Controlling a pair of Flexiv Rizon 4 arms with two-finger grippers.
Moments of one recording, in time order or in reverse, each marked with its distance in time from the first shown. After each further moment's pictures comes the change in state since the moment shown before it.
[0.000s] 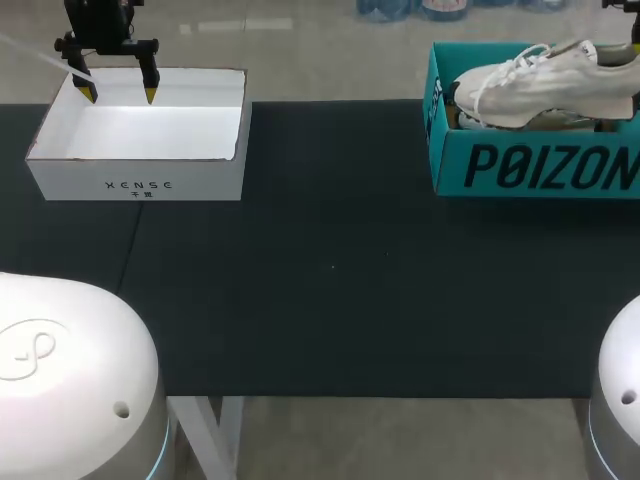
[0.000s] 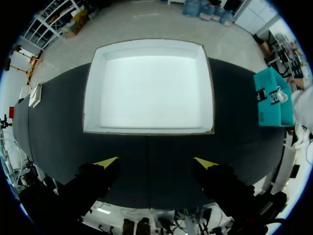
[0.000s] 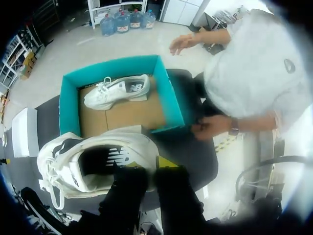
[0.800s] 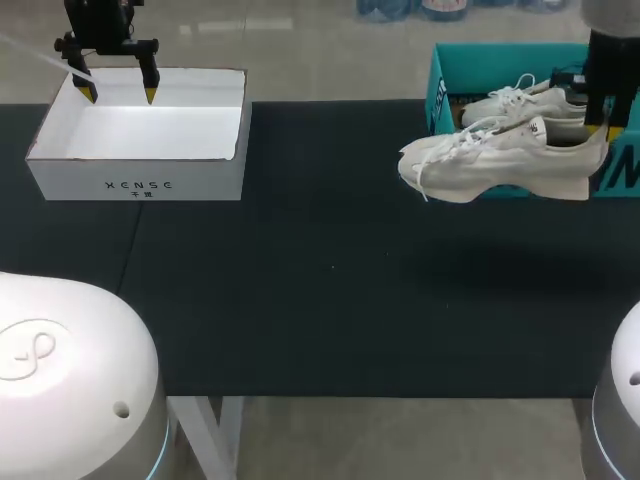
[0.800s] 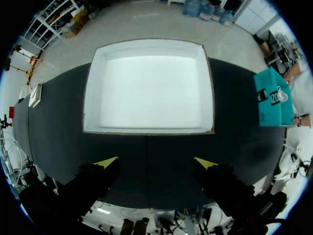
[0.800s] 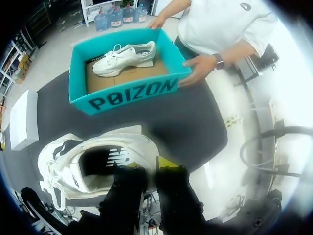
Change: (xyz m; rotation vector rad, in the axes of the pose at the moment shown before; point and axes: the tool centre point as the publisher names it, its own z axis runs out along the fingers) left arm 0.000 0.000 0.000 0.000 0.000 0.000; right arm 0.055 -0.152 -0.002 0.031 -0.024 0.086
